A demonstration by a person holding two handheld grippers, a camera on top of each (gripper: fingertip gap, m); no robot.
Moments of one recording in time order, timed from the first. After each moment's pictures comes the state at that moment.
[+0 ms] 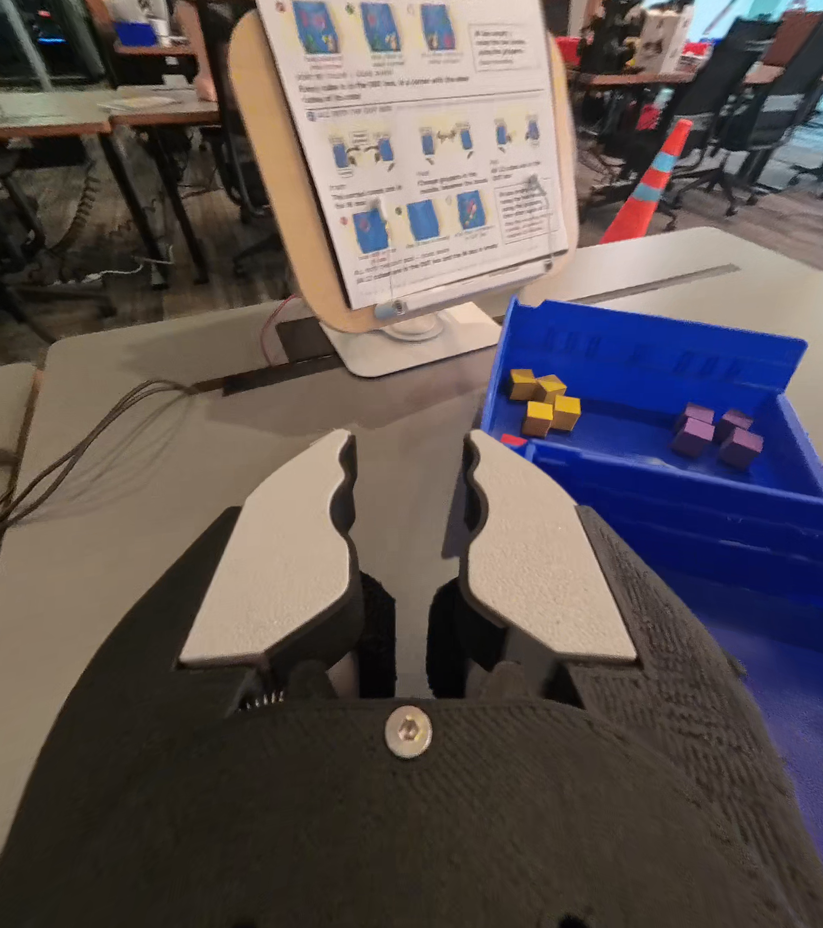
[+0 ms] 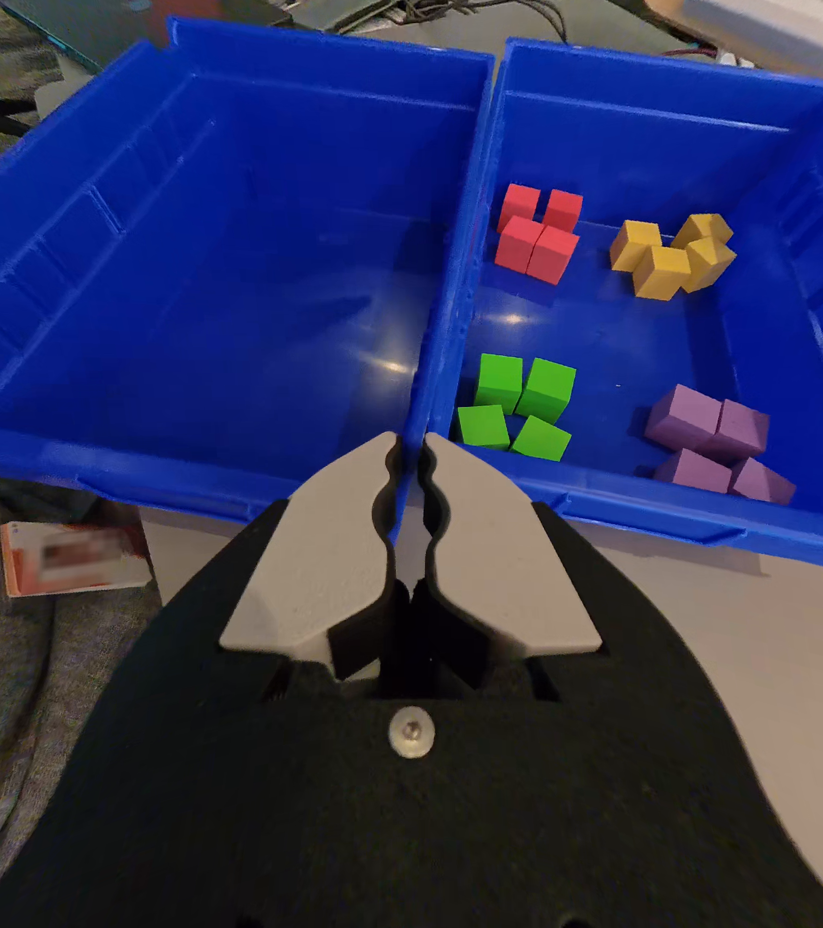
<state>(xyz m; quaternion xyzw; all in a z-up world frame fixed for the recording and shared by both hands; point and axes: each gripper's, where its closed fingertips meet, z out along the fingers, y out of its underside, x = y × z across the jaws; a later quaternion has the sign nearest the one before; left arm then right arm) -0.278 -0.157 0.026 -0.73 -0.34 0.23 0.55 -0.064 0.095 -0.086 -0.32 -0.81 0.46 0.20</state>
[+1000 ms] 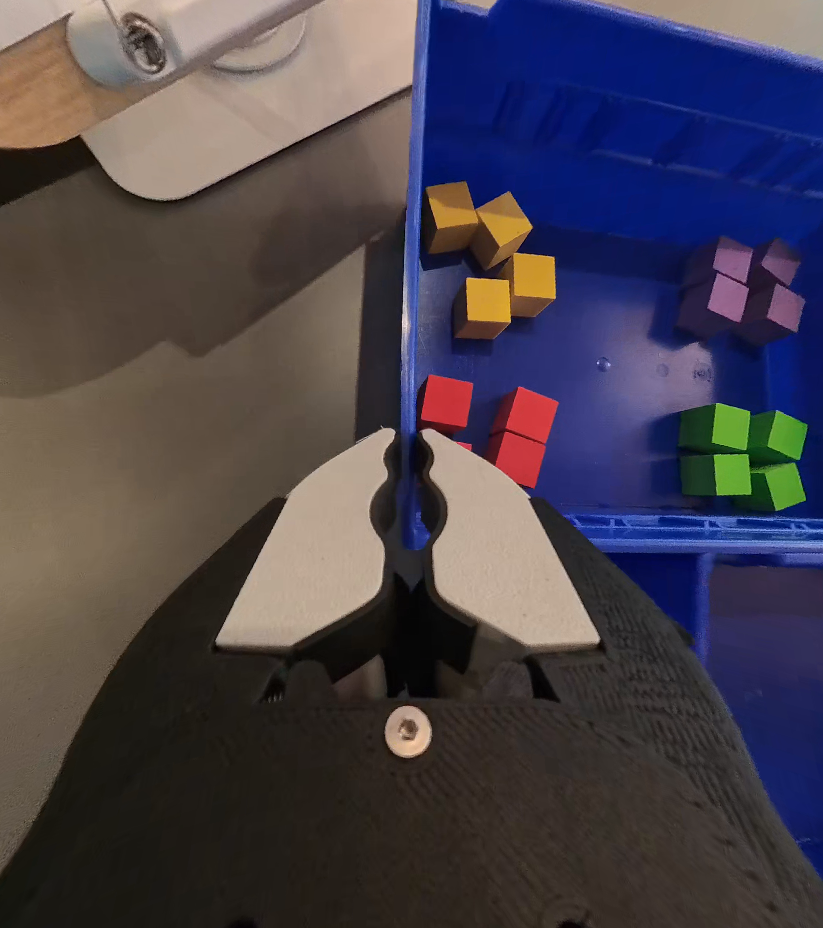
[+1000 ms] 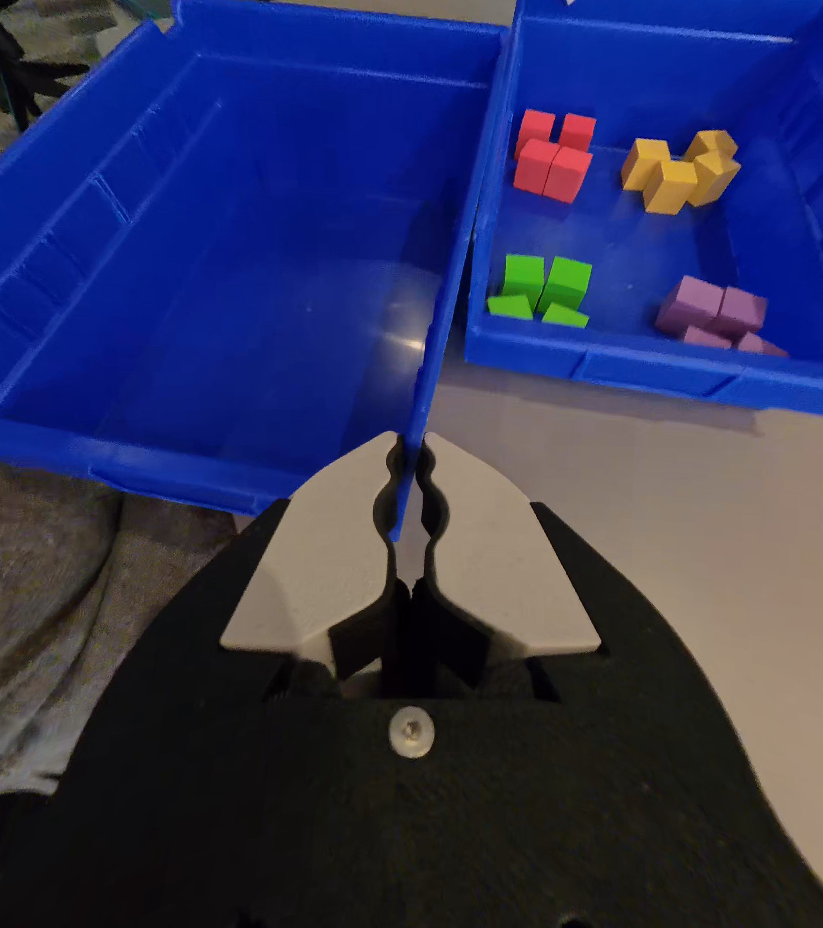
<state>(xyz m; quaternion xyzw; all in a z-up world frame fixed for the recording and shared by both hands) -0.329 -0.046 -0.081 -0.88 -0.35 0.04 0.33 -0.009 0.141 -0.087 -0.31 -0.82 0.45 0.17</state>
